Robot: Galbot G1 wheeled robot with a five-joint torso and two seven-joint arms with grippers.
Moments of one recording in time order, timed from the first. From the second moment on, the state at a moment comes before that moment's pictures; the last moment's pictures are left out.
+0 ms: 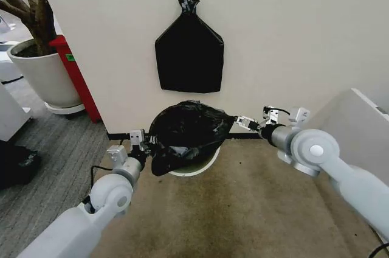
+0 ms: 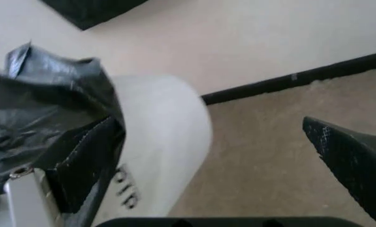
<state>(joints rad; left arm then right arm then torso) 1.06 -0.86 -0.11 -2.01 -0.95 0.14 -0.41 -0.73 0.72 0.04 2.05 1.72 -0.42 0.66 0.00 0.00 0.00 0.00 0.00</state>
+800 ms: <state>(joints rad) 1.00 -0.87 -0.09 -1.96 -0.81 0.08 -0.41 -0.60 0.81 -0.01 2.35 2.08 -0.14 1.28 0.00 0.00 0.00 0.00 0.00</state>
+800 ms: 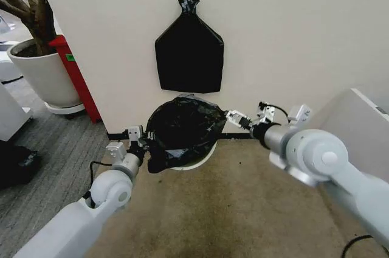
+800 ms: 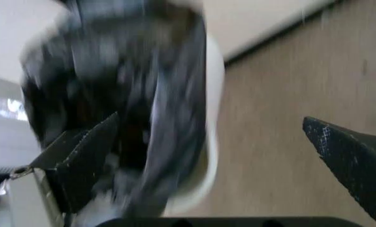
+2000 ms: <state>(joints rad) 0.99 -0.88 -0.07 -1.96 -0.61 0.00 -0.35 -0.74 0.95 -0.14 2.30 2.06 -0.08 1.30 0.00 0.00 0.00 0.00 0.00</state>
